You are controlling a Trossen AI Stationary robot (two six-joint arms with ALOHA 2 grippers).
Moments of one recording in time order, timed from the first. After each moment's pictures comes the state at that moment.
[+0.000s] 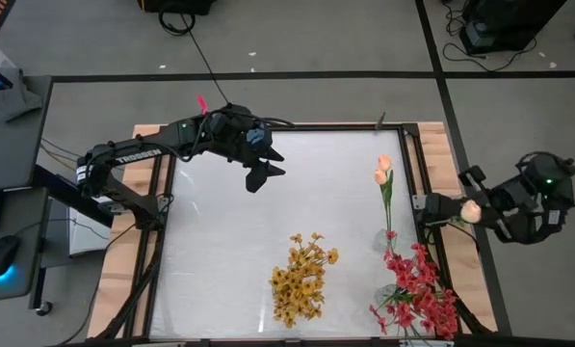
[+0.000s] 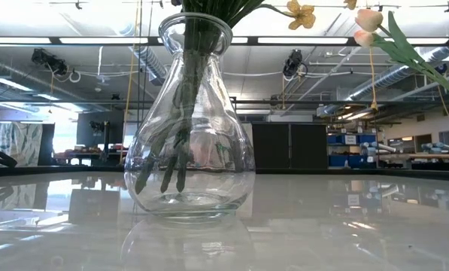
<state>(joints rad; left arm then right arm) 0.25 1.45 1.51 -0.63 0.26 -0.09 -0.27 0.01 0.98 -1.04 -0.75 -0.17</state>
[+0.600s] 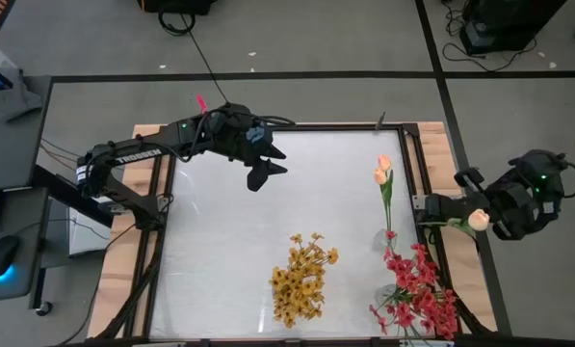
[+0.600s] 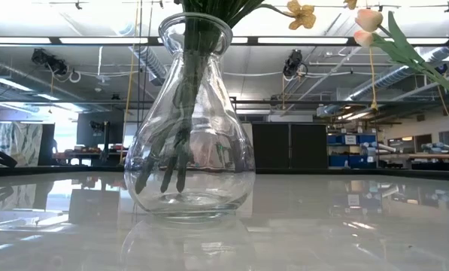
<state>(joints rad) 0.25 1.45 1.51 -0.59 0.26 -0.09 -0.15 0.01 0.91 -0.92 -0.78 -0.24</state>
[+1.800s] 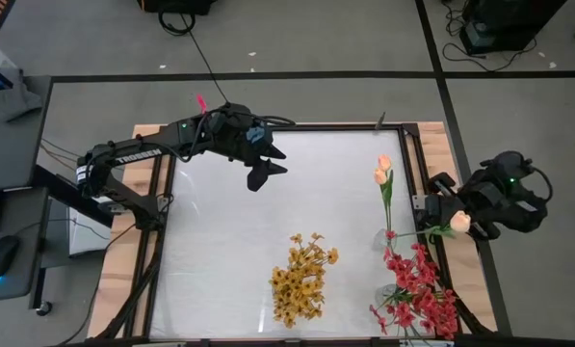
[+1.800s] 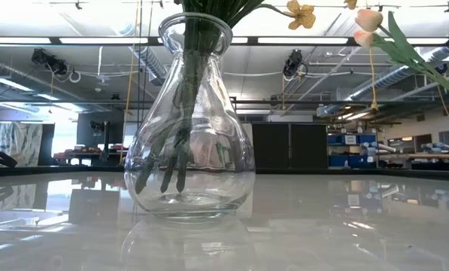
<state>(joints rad) 0.25 1.45 1.51 -0.59 0.26 -0.09 -0.13 0.01 0.60 -0.37 -0.89 -0.04</state>
